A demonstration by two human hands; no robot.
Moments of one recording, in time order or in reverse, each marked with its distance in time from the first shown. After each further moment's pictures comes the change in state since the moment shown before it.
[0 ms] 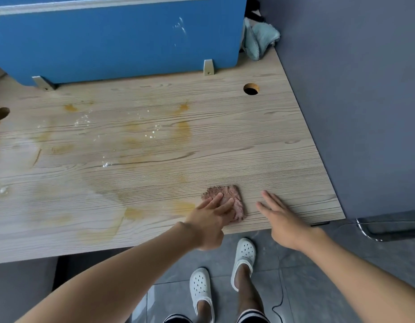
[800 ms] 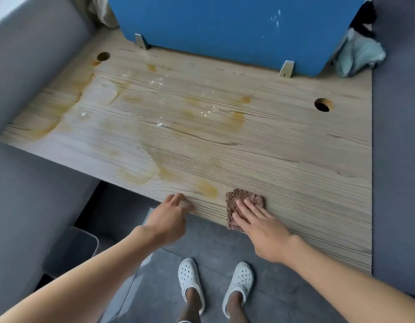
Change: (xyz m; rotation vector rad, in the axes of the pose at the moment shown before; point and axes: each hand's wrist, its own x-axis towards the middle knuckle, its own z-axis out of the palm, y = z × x) left_hand -0.098 0.004 0.053 -0.461 0.230 -0.793; right_hand 0.023 -0.042 -0.004 -0.558 -0.057 -0.642
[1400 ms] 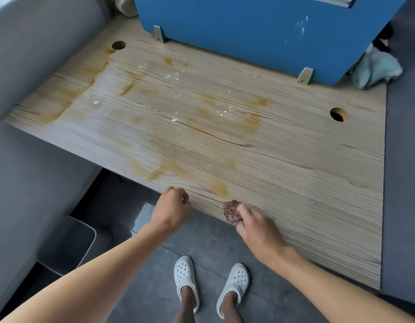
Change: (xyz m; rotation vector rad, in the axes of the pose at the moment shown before) left_hand 0.005 -0.023 -0.002 -0.500 0.263 -0.307; right_hand 0.029 -0.051 -0.006 0.334 0.598 0.082
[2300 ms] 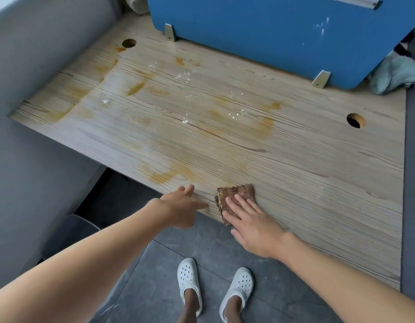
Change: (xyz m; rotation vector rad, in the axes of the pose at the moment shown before) left_hand 0.028 0.006 -0.040 0.729 -0.589 0.320; right_hand 0.044 0.001 0.006 -0.404 -0.516 -0.252
